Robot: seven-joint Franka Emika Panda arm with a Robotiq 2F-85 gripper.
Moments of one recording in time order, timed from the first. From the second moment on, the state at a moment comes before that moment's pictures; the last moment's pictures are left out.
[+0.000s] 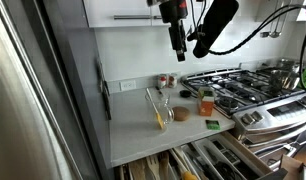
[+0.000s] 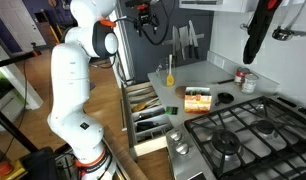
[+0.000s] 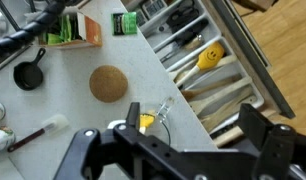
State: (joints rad) arm 0.32 0.36 0.13 -0.83 -0.23 1.00 -0.18
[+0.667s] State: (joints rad) arm 0.27 0.05 0.13 -1.24 -0.12 1.58 0.04
